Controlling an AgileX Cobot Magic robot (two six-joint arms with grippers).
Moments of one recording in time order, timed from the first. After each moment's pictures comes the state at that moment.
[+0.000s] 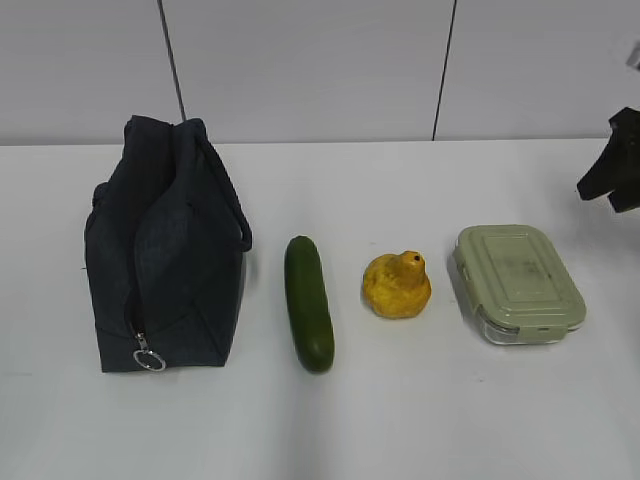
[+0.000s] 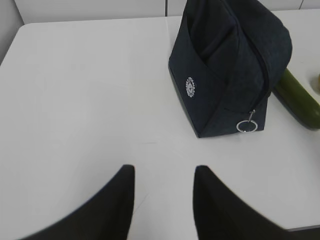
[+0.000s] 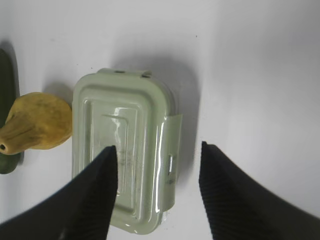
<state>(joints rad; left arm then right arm) -0.04 -0.01 -0.53 -0.02 1.12 -0.02 -0.32 1.91 -1.50 0.58 1.16 -0.57</state>
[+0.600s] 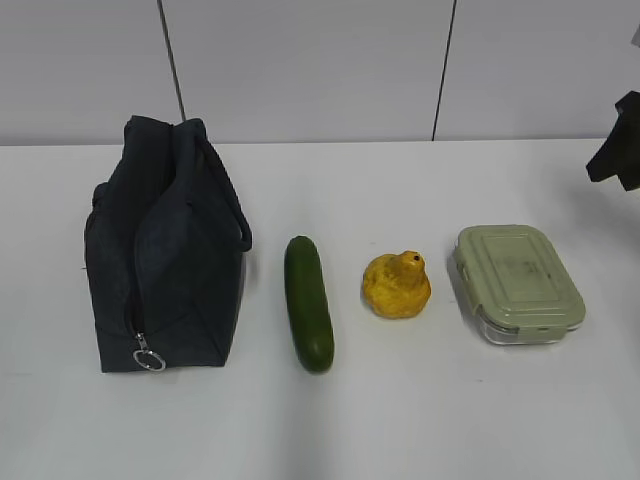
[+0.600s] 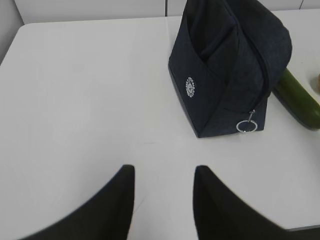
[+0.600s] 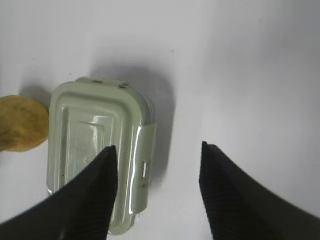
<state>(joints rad) -0.04 -0.01 -0.53 -0.02 1.12 -0.02 -0.32 1.94 -1.60 0.51 1.17 -0.58</state>
